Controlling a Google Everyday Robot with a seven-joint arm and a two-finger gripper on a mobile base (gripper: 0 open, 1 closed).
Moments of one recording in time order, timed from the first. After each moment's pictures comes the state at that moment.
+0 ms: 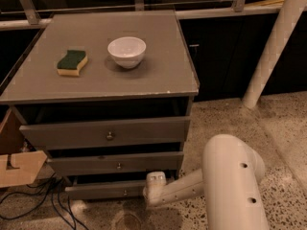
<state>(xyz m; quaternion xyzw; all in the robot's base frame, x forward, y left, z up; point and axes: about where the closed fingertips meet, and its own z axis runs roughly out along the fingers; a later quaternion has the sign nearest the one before) 0.553 -0.002 0.190 -0.37 0.91 -0.01 0.17</state>
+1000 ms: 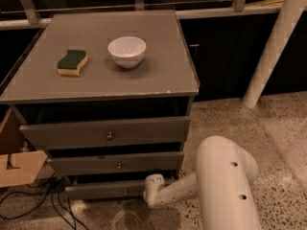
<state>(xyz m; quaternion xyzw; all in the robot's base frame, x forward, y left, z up) 0.553 -0.009 0.168 -0.38 0.91 -0.03 0.16</state>
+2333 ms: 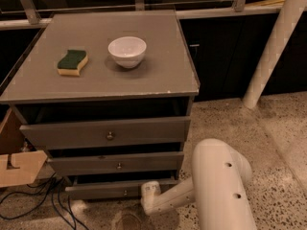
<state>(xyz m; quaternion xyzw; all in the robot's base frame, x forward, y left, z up) 0.530 0.002 0.146 -0.41 0.90 -0.04 0.15</state>
